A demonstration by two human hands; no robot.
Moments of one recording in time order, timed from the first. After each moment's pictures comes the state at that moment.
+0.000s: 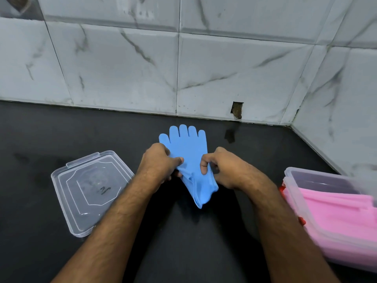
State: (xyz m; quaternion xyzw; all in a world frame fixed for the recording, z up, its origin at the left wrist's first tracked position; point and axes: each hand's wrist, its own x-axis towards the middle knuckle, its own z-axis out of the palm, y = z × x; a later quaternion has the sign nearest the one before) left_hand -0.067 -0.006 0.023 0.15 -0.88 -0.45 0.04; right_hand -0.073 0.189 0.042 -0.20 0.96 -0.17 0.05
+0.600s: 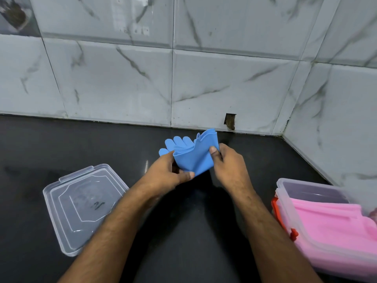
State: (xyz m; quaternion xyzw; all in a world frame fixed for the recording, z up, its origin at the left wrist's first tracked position) left_hand -0.056 0.003 0.031 -0.08 -0.80 -0.60 -0.01; right_hand -0.090 0.189 0.031 -0.05 0.90 -0.39 -0.20
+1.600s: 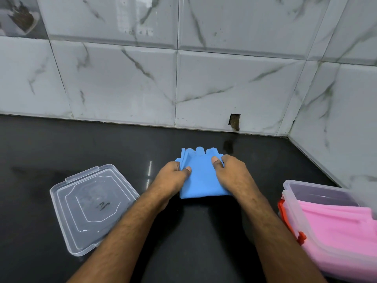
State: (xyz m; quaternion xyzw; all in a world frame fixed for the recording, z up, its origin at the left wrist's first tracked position) left_hand -0.070 0.013 0.009 0.07 -0.79 -0.61 -0.04; right_hand -0.093 0.187 0.028 0.03 0.94 -0.32 -0.06
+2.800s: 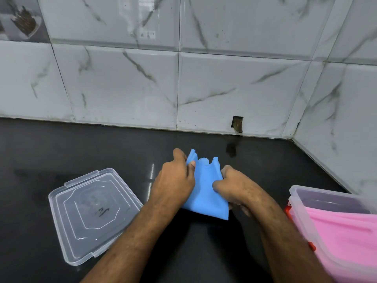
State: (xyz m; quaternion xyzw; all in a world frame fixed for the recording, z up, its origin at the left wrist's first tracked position) left_hand -0.061 0.025 0.026 0.00 -0.92 -0.35 0.16; right_hand -0.069 0.182 0.050 0.05 0.92 -0.37 0.13
